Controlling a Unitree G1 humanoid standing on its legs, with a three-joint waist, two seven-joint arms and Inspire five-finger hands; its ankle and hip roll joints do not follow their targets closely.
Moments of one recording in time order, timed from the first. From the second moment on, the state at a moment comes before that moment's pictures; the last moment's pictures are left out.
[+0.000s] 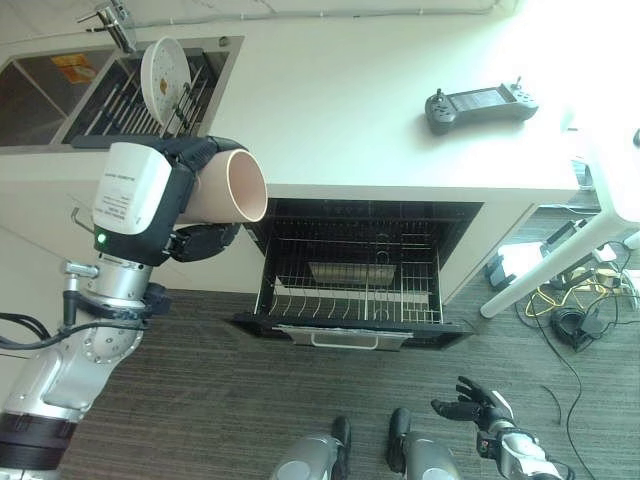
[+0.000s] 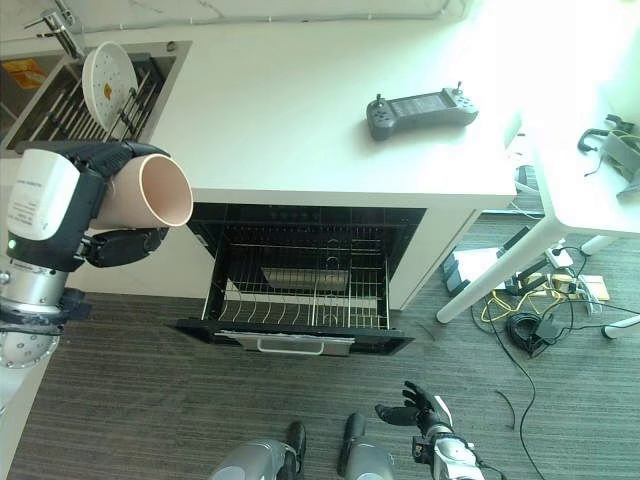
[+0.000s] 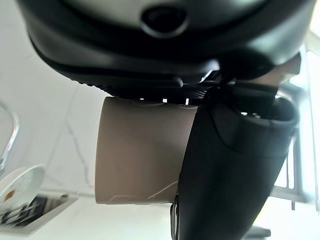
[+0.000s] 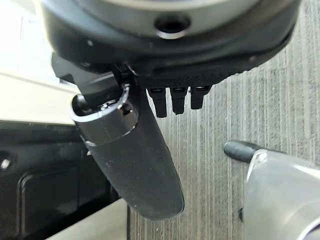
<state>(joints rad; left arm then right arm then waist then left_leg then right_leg) -0.10 0.97 0.08 -0.09 0.40 -0.37 0.42 -0.12 -0.33 0.08 1.15 0.32 -0.19 0.06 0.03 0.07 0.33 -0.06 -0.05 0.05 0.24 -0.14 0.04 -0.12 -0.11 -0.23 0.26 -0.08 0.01</state>
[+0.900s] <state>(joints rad) -0.09 0.41 -0.12 0.05 -0.22 -0.39 0.35 0.19 -0.31 -0.06 0.15 0.08 -0.46 -0.51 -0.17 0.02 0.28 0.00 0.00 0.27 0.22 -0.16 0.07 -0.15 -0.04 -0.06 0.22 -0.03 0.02</state>
